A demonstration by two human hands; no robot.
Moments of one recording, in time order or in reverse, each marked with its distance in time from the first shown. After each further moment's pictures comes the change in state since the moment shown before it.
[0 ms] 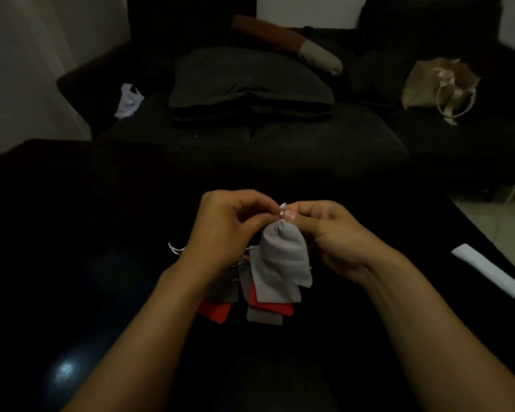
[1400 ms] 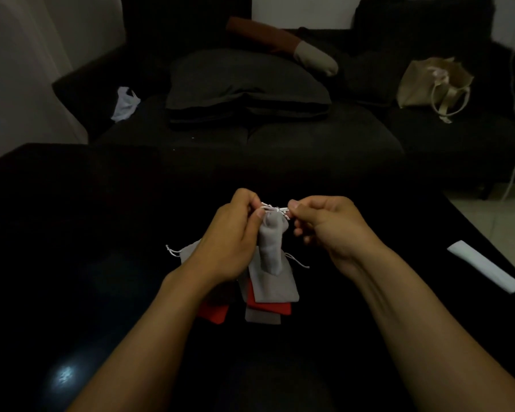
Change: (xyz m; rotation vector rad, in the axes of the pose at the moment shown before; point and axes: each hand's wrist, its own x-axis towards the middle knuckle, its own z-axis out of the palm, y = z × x) left_hand -0.002 -0.013 0.010 0.175 -0.091 -0.109; right_hand 0.007 0.001 0.002 -0.051 0.340 -0.029
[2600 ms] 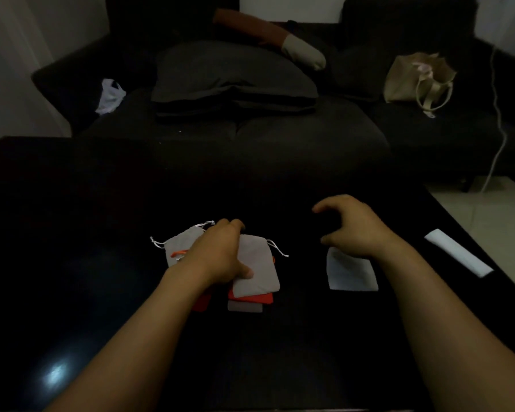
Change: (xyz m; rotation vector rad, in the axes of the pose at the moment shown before) left_hand -0.006 -0.011 0.025 0.517 -0.421 -0.327; right_hand 0.011 0.025 -0.078 -0.963 -0.041 -0.096
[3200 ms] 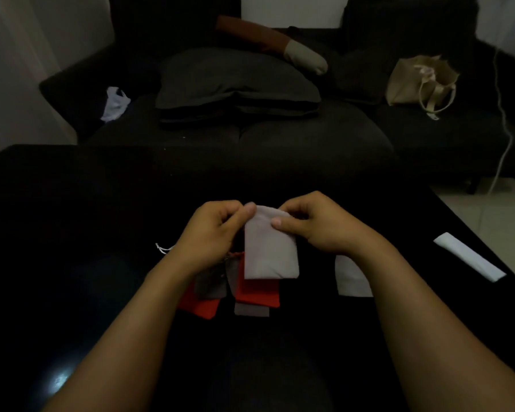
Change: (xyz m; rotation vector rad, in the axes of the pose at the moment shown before) left_hand -0.007 -0.008 -0.031 -0.773 0.229 0.192; right_hand 0.010 -0.055 0.013 0.341 -0.184 -0.231
